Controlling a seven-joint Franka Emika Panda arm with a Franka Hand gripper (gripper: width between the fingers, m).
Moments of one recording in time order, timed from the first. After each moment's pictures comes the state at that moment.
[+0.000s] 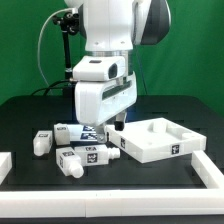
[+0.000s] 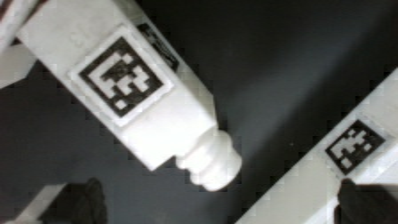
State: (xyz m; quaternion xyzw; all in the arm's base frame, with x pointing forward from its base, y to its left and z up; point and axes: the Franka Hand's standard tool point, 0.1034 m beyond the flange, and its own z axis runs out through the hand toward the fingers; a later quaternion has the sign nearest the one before) arm 0.480 -0.014 0.047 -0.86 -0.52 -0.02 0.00
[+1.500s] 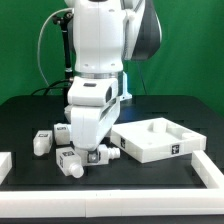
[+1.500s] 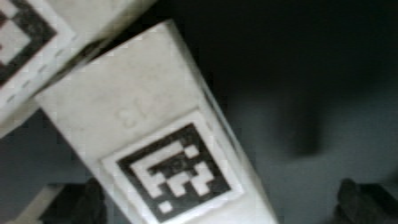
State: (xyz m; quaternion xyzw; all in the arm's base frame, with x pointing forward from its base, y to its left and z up) arm 0.488 -0.037 0.014 -0.80 -0.59 0.01 0.01
